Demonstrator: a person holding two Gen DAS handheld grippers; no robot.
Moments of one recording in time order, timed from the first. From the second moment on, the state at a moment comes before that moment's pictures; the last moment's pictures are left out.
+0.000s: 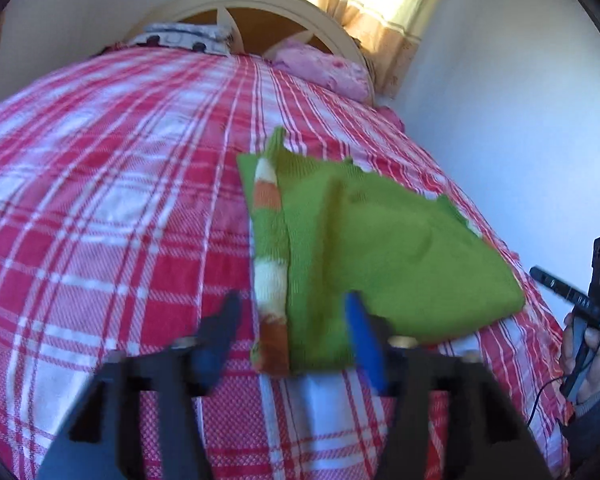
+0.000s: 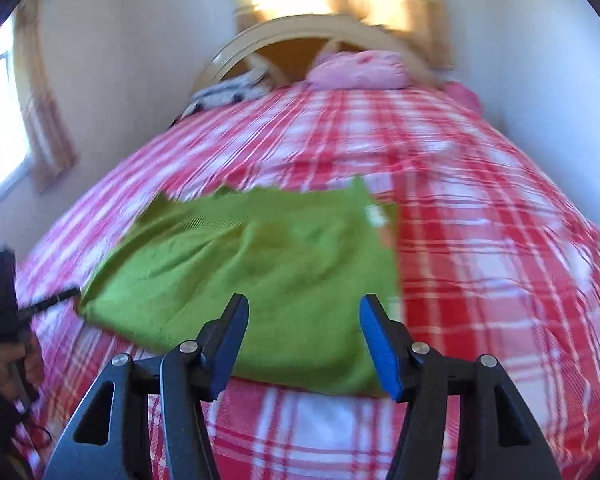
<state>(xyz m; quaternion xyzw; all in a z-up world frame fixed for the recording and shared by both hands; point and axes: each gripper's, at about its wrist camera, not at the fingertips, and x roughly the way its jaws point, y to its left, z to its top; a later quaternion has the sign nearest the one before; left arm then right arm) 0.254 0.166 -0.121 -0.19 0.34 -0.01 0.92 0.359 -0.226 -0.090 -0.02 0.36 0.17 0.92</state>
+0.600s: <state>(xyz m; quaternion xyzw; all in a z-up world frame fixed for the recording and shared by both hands) 0.277 0.145 -0.147 -0.10 0.39 0.03 0.91 0.374 -0.146 -0.097 -0.07 0.38 0.17 0.91</state>
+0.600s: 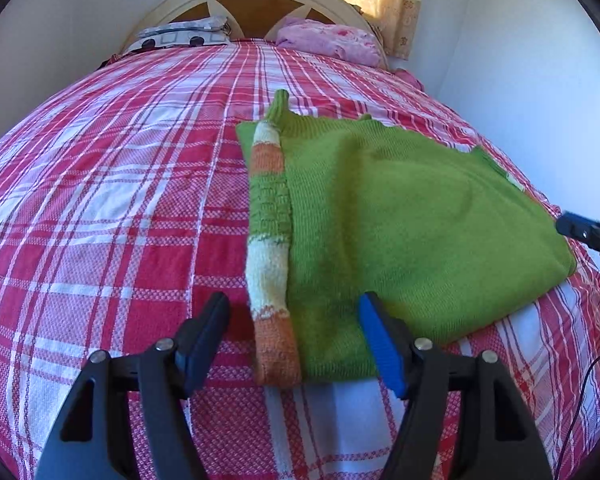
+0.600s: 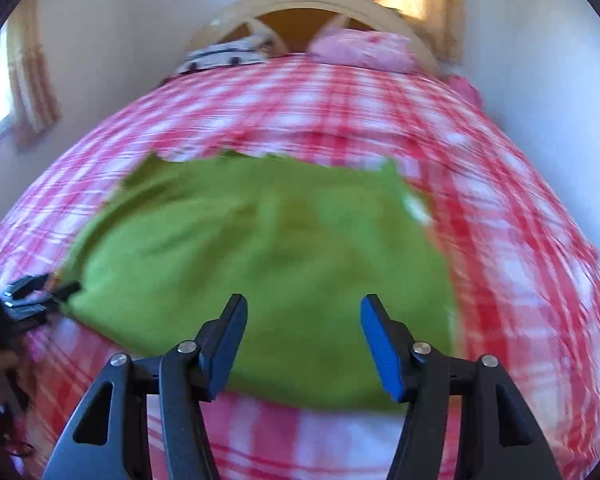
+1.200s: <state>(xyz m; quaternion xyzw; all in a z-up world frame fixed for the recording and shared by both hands) 0.275 0.148 -0.147 -0.12 0.39 0.01 0.91 0.356 -0.108 -0.153 -0.11 0.41 0.18 0.89</state>
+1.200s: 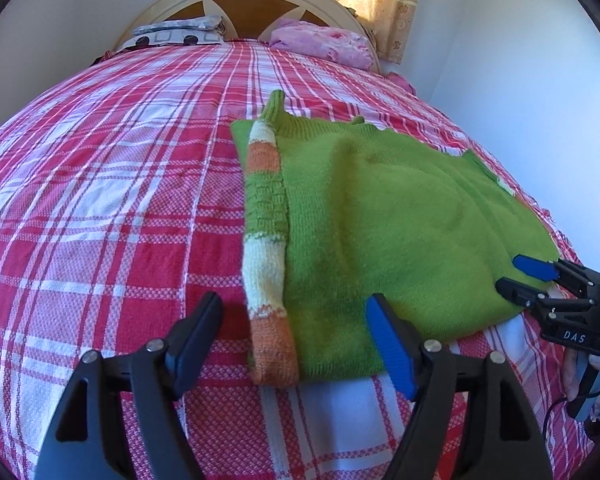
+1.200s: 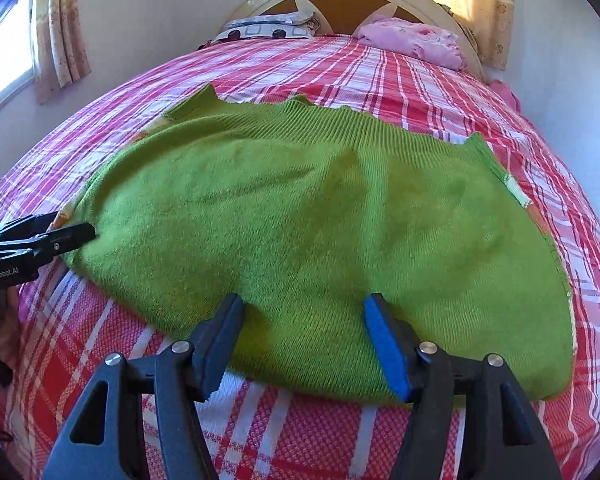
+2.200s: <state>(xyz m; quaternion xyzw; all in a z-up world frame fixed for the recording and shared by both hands) 0.245 0.242 -0.149 -0.23 0.35 0.06 0.90 0.274 0.038 -0.139 -0.35 0.28 0.27 0.85</state>
